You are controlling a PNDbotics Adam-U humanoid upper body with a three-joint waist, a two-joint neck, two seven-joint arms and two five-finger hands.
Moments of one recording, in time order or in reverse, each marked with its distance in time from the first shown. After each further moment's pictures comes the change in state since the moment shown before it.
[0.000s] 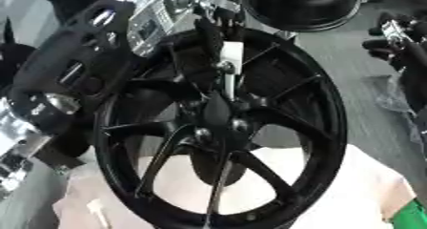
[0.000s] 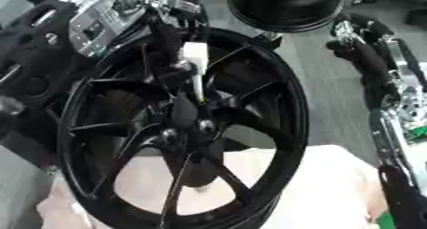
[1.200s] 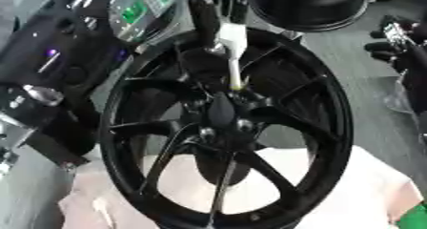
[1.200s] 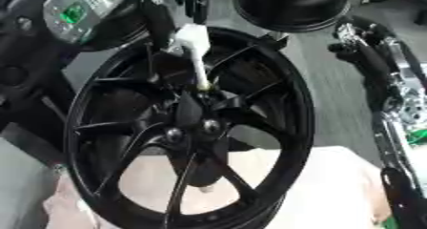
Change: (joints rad) left arm -0.024 0.107 0.070 -0.179 0.010 0.041 0.004; right arm 0.010 -0.001 0.001 0.000 0.000 0.001 0.001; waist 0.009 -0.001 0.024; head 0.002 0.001
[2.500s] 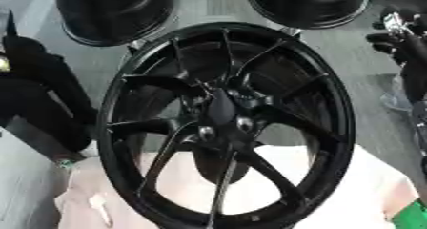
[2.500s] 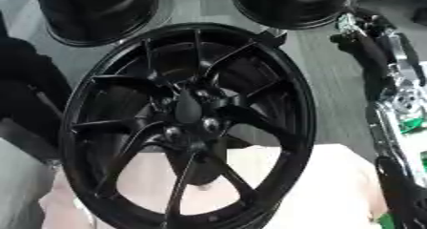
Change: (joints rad) left arm 0.904 0.643 0.580 -0.382 0.286 0.265 0.364; right arm 0.007 -0.027 -0.055 0.000 -0.001 -0.015 -0.057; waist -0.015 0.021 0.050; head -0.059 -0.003
